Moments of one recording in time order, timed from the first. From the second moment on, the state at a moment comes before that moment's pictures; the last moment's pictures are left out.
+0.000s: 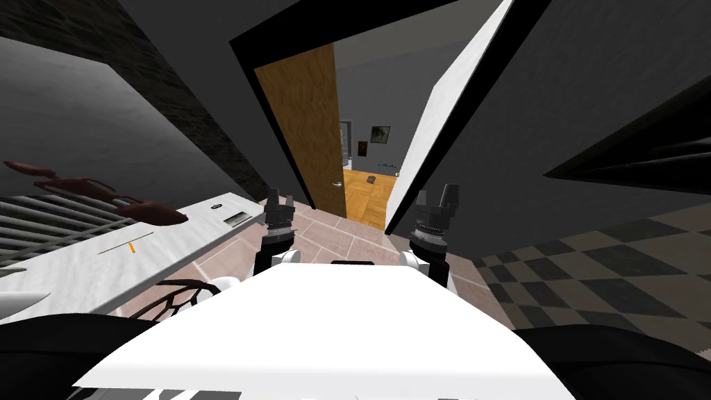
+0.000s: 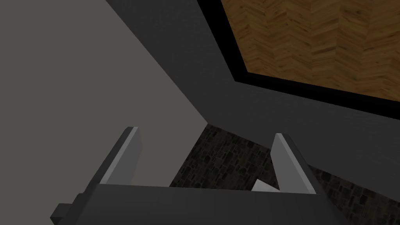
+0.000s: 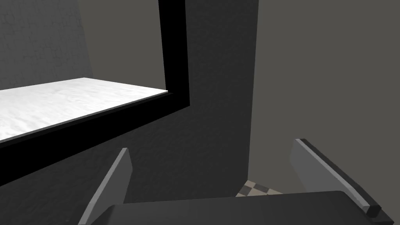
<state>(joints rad) 0.53 0.04 0.03 -2.24 0.08 -0.51 -0.13</state>
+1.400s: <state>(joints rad) 0.46 0.07 -0.03 -1.96 0.08 -0.56 -0.10</state>
